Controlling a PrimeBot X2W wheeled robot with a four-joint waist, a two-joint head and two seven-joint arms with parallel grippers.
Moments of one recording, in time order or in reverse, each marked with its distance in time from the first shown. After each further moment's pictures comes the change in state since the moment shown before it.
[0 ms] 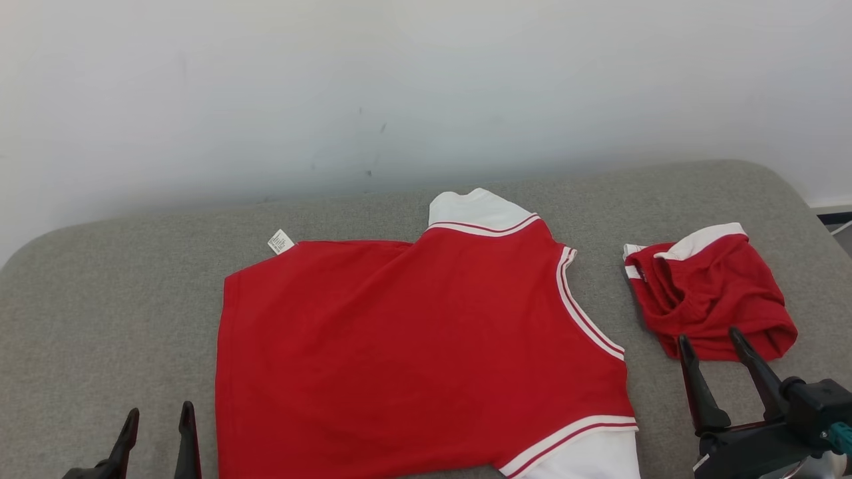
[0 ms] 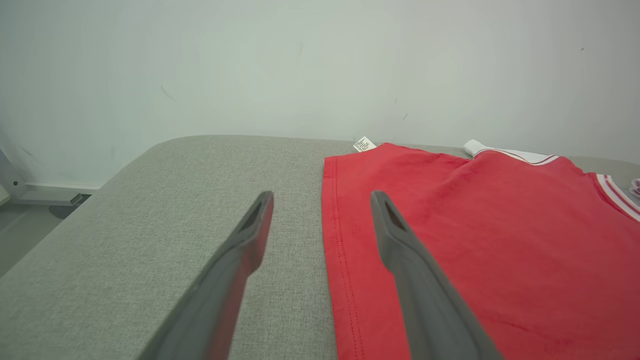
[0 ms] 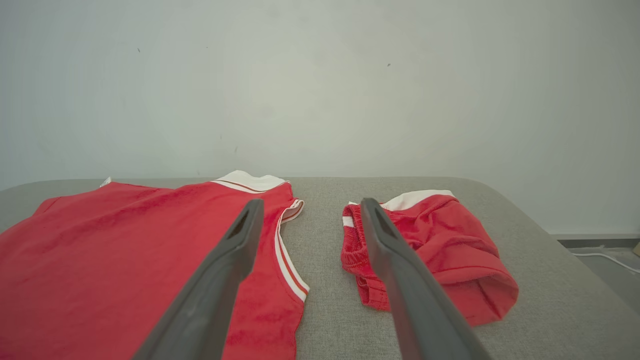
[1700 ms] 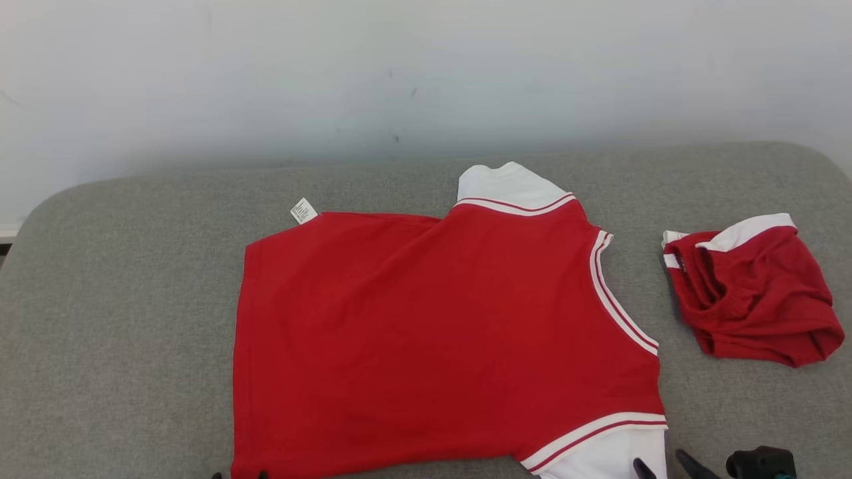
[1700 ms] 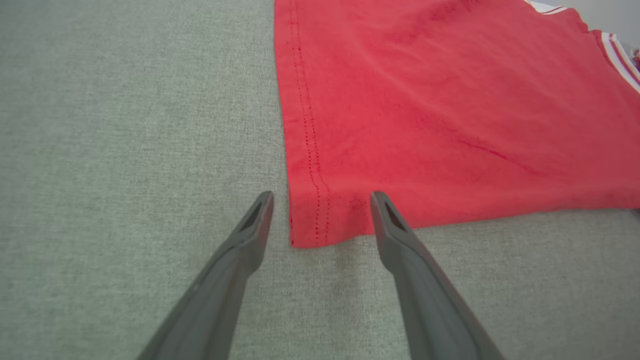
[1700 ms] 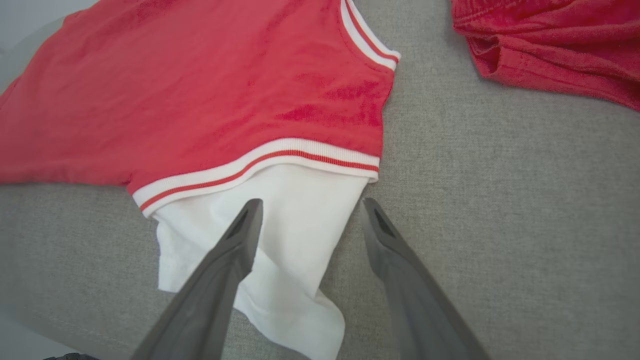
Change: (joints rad) left arm 0.042 -0.045 -0.074 0.047 -0.029 -0.117 0.267; right arm 0.136 0.003 0.080 0.042 0.095 0.106 0.259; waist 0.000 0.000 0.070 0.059
